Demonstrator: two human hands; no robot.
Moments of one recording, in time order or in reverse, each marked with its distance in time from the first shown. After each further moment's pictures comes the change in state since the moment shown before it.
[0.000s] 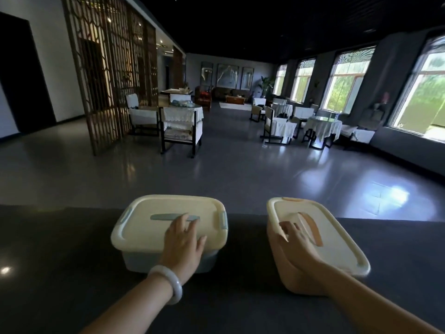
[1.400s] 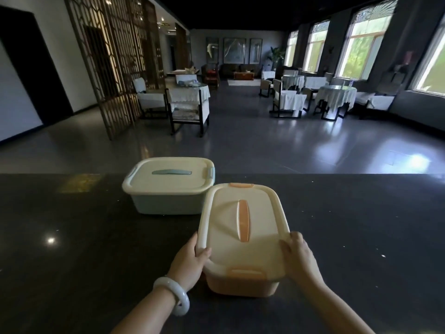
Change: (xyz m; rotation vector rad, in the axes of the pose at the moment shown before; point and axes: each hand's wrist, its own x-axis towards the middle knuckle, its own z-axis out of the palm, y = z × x) left_hand -0.173 0.095 -0.009 -0.695 -0.337 -0.507; right_hand -0.206 0.043 -0.026 0.198 -0.025 0.244
